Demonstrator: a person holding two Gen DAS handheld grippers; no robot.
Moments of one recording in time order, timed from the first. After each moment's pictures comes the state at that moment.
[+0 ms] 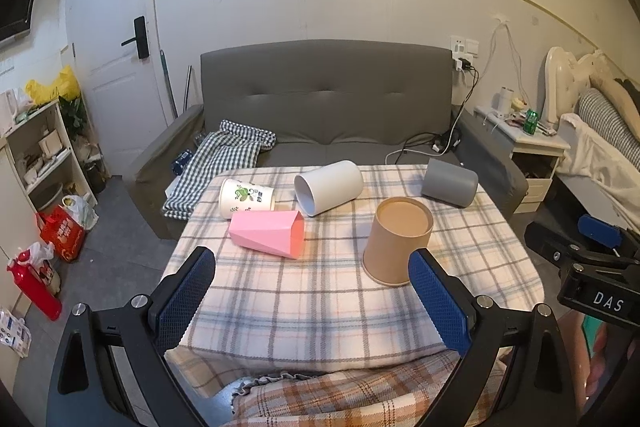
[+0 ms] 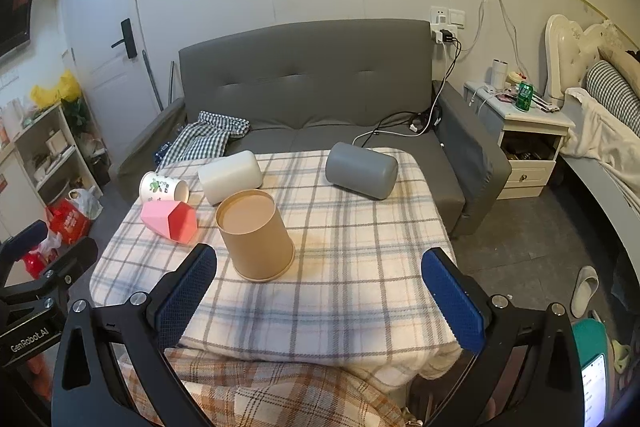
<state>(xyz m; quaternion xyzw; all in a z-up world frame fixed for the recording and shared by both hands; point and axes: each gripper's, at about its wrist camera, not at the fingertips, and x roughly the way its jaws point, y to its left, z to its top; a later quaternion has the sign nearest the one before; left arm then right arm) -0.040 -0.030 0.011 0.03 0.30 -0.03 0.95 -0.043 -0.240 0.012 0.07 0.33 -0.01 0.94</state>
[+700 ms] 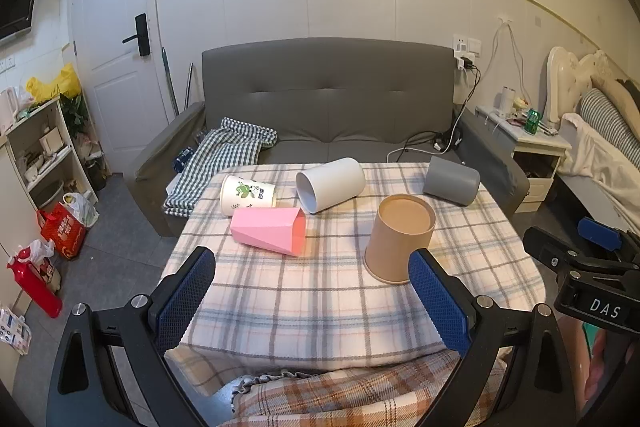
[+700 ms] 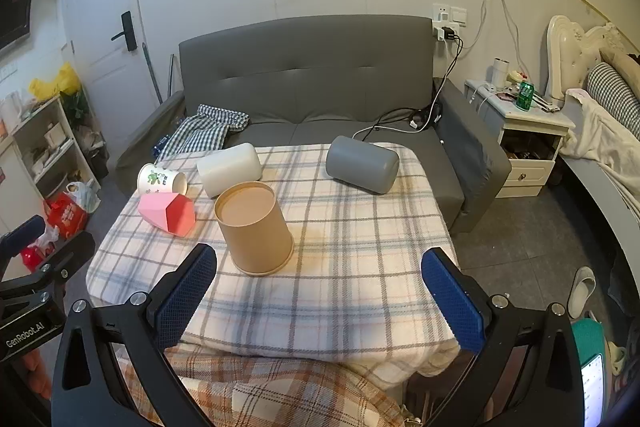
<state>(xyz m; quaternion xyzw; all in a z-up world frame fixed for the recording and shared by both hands) -0.038 -0.029 0.009 0.03 0.30 -0.03 0.95 -0.042 -0.237 0.006 0.06 0.33 -0.01 0.94</state>
